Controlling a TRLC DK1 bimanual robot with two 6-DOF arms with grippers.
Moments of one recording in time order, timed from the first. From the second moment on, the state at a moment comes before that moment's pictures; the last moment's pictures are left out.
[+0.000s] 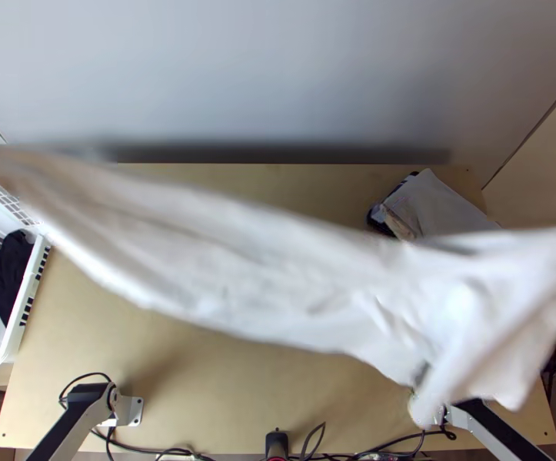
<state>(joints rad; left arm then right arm) 0.10 0.87 1.81 -0.54 0.62 -1.06 0.37 0.83 1.83 -0.55 -0.59 0.92</state>
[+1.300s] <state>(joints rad) 0.11 0.76 1.82 -0.03 0.90 -1.66 0.40 0.76 1.89 -0.19 -0.93 1.38</state>
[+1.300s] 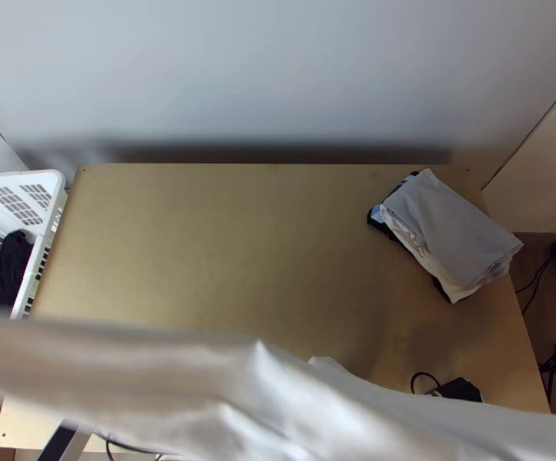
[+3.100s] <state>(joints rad) 0.13 2.02 1.48 -0.51 0.61 -0.87 0.14 1.98 1.49 -0.18 -0.62 0.99</state>
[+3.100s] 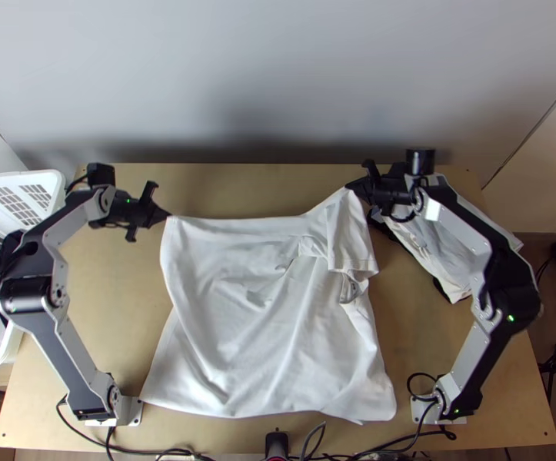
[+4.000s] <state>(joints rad) 0.13 2.40 2.18 -0.80 0.34 -0.79 0.18 2.36 2.10 -0.53 -0.20 0.69</state>
